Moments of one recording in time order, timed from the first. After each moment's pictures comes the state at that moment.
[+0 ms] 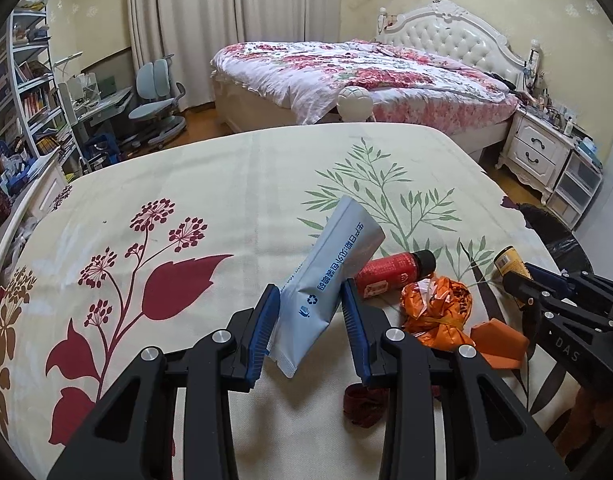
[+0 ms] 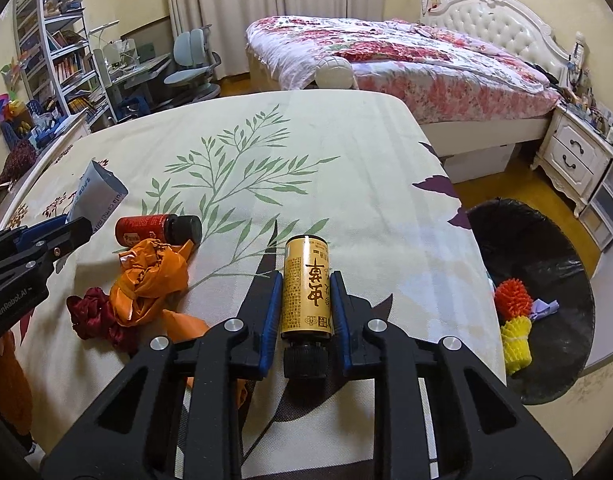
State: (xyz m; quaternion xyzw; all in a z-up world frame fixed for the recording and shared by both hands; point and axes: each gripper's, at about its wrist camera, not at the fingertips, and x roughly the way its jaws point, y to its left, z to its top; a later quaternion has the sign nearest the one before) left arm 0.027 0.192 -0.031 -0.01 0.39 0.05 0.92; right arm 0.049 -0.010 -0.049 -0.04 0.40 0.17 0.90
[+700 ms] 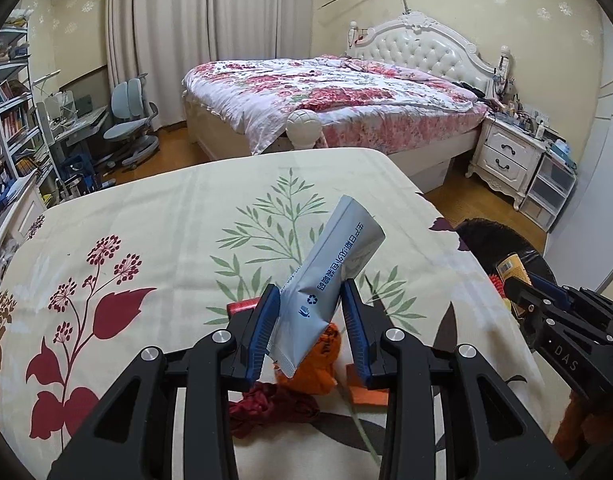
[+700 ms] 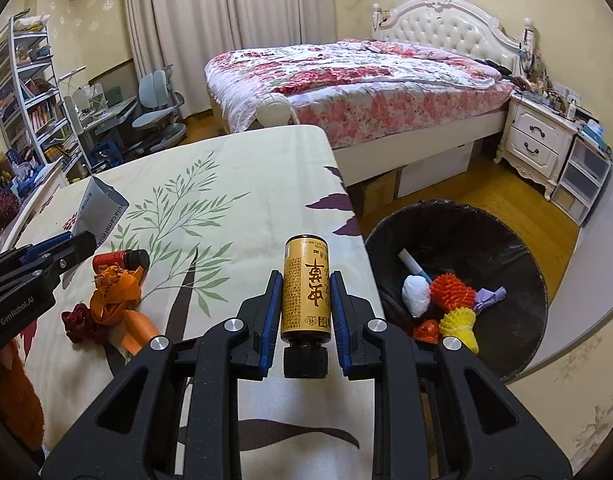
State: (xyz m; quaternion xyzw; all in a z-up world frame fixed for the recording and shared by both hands) left arm 0.036 0.121 -0.002 -0.01 0.36 0.00 0.93; right arm 0.033 -0.093 -0.018 0.01 0.36 0.11 0.93
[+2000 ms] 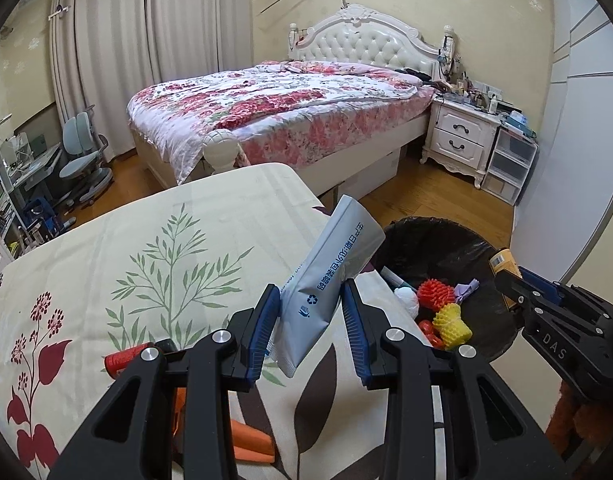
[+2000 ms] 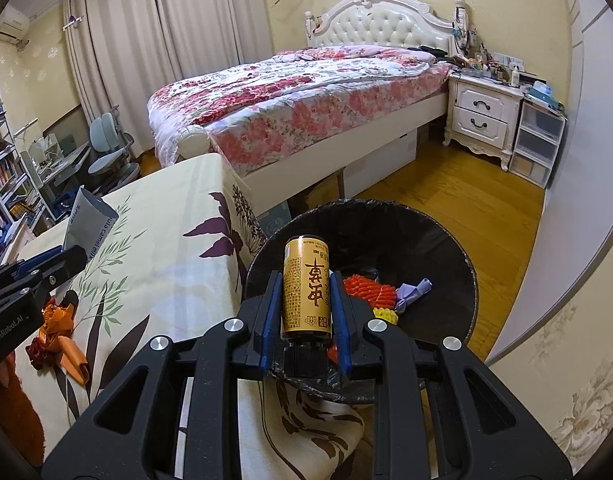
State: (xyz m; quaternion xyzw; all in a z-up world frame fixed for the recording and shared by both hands) left arm 0.066 0.013 0.003 0.04 0.35 -0.08 0.93; right arm 0.042 -0.195 -0.025 0.07 0.34 0.02 0.94
